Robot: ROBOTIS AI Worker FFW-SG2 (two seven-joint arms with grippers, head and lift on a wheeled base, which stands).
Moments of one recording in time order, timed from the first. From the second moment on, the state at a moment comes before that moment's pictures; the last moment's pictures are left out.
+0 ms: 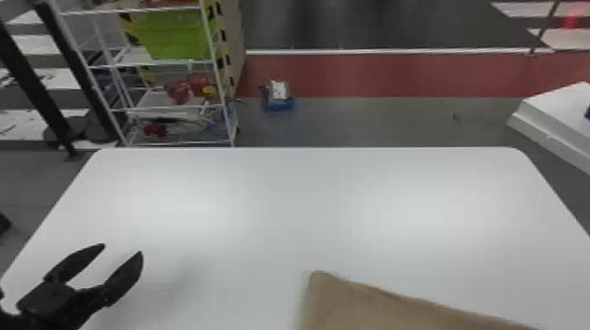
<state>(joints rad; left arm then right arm) 0.38 0.00 0.60 -1.88 0.18 0.30 -0.85 0.60 -0.54 -0.47 -1.96 0.72 -0.98 1.36</state>
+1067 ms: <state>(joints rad) 0.38 0.00 0.62 -1.88 0.18 0.29 -0.85 0.58 -0.52 -0.46 -1.96 0.65 -0.94 1.30</state>
